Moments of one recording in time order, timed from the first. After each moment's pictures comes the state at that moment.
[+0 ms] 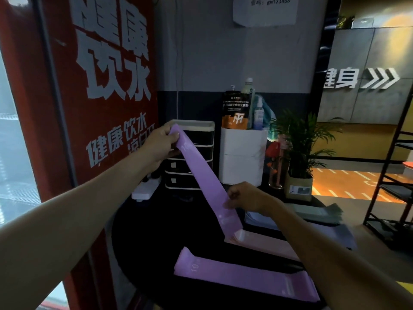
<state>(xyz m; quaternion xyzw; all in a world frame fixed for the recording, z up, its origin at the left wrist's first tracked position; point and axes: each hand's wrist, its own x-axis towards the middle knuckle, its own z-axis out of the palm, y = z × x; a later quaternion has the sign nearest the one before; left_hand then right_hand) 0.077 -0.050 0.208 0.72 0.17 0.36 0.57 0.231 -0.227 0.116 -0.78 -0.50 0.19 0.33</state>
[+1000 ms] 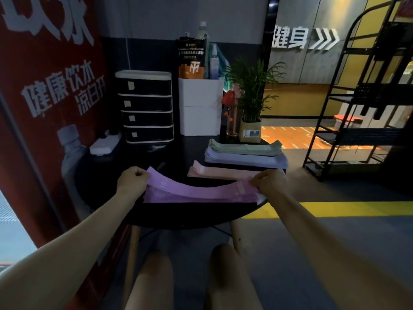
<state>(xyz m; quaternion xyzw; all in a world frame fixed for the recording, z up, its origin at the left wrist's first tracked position) 0.034 -0.104 0.003 0.75 0.37 0.27 0.48 0.192 -0.389 0.013 -0.88 -0.10 -0.01 0.46</state>
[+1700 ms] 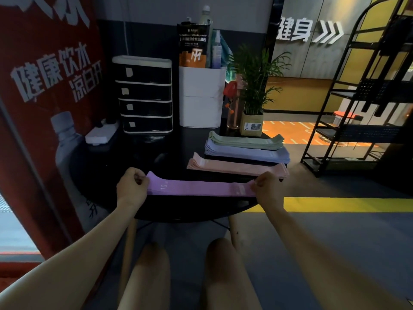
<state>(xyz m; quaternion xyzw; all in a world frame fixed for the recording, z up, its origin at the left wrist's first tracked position) 0.028 -0.115 -0.037 0.78 0.35 0.33 0.41 0.190 -0.383 -0.037 -0.89 -0.10 -0.09 0.44</state>
